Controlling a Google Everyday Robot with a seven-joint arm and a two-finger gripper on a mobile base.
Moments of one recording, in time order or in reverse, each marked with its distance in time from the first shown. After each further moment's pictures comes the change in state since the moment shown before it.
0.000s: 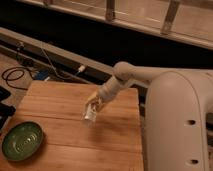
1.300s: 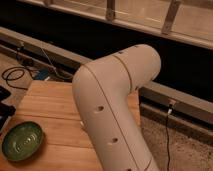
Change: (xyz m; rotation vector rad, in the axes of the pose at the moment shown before) arm -0.055 -0.099 0.076 0.485 -0.318 0.617
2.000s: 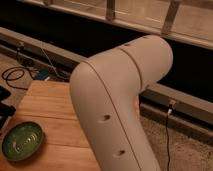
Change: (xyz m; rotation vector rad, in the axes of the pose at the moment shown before) arm 0.002 0.000 -0.034 -0.035 -0.104 0.026
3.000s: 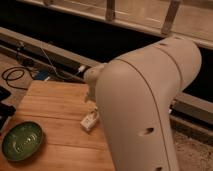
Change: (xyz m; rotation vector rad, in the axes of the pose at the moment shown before) arm 0.008 0.023 -0.052 -0.100 -0.089 -0.106
